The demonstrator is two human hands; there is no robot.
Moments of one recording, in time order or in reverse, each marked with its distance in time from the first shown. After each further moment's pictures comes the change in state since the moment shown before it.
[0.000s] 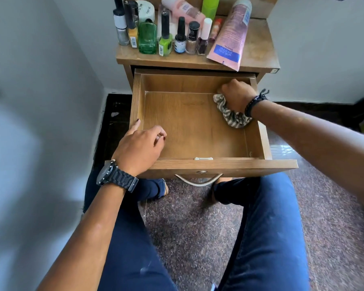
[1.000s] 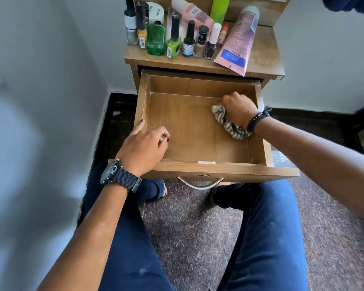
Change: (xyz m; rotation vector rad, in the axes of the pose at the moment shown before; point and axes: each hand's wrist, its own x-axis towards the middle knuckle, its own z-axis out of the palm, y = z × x) left_hand 0.001 -0.005 0.004 -0.017 0.032 0.023; right_hand -0.021 -0.019 0.003 0.210 0.045 0.018
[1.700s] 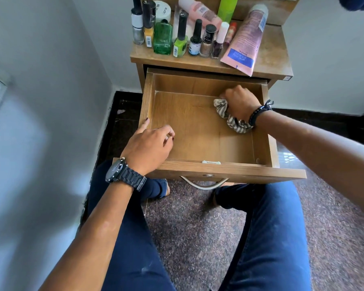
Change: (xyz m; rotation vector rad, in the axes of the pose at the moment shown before) left_hand 0.007 -0.008 0.006 0.003 -0.001 0.044; right_hand 0.036 0.006 0.011 -0.077 0.046 -0.056
